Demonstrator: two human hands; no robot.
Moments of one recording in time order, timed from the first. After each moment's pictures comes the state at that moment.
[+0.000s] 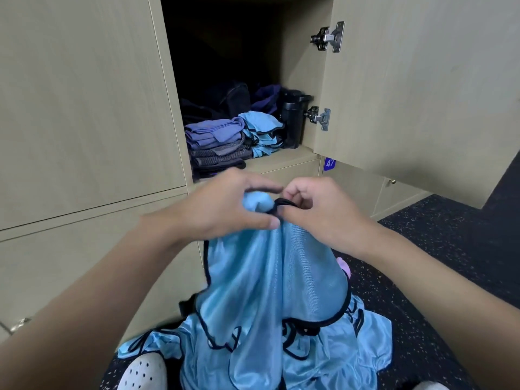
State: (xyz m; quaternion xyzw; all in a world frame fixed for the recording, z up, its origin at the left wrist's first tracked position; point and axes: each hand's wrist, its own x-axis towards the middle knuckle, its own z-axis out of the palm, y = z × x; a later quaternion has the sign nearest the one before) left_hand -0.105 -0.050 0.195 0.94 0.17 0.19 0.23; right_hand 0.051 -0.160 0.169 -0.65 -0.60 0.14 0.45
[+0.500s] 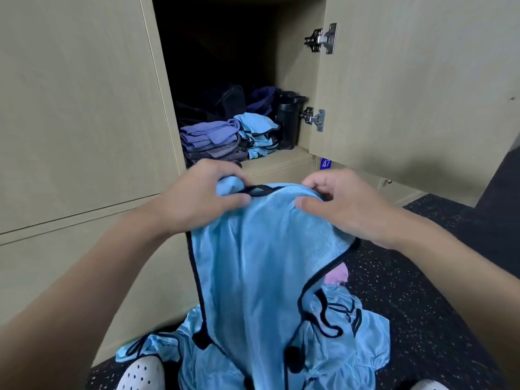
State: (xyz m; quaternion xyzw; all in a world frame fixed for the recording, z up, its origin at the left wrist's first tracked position) left_hand -0.114 -0.035 0.198 0.91 0.24 0.25 0.22; right_hand 0.073 -0.185 0.191 -0.68 -0.59 0.15 0.41
